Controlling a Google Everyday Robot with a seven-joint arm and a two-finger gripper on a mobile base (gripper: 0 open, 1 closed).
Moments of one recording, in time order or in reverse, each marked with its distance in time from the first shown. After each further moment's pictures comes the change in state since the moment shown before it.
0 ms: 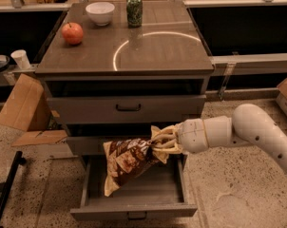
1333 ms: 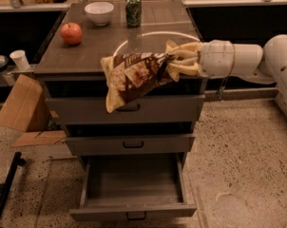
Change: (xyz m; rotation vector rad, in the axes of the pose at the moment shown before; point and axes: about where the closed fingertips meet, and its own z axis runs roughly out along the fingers) arm -0.125 -0.184 -0.107 0.228 -0.271 -0.223
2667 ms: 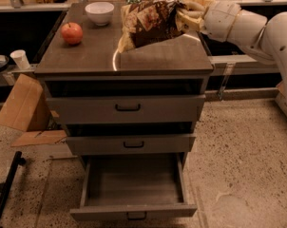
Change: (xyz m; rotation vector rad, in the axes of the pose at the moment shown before) arm 0.005 -0.153 -0.027 0.438 0.135 -0.103
